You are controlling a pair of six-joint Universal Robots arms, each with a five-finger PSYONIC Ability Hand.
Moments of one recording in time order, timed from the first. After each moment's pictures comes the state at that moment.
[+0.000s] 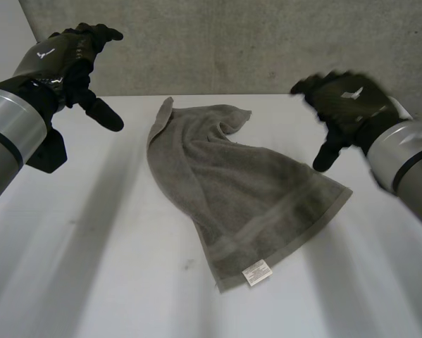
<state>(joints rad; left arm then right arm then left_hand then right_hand) 4.34 -1.61 -1.41 3.06 -1.51 3.02 1.99 -1.44 1.43 0.15 1.48 2.83 0.18 0.16 0.16 0.16 0.03 0.18 0.17 0.17 0.17 0.07</state>
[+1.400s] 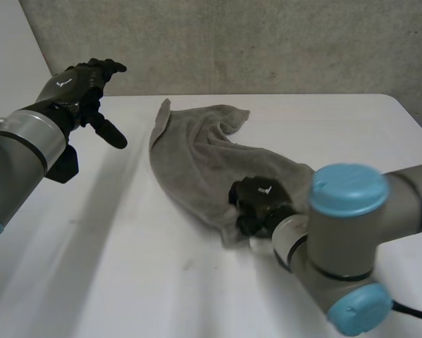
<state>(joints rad) 4.37 -1.75 -1.41 3.09 -1.51 3.02 2.21 -1.08 1.54 -0.12 1.53 3.17 0.18 0.16 0.16 0.16 0.03 1.38 1.21 0.87 1.21 1.03</state>
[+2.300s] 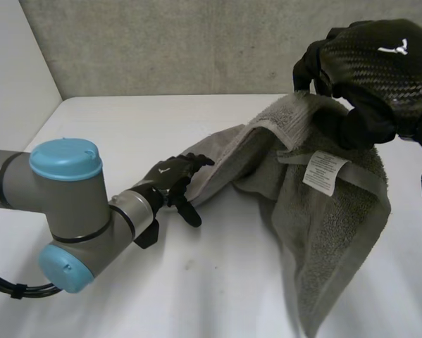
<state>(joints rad) 4.20 -2.12 -1.47 3.28 -1.34 2.95 1.98 -1.81 1.45 0.36 1.26 2.92 0.24 0.24 0.23 0.24 0.05 1.39 1.22 0.87 1.22 1.04</state>
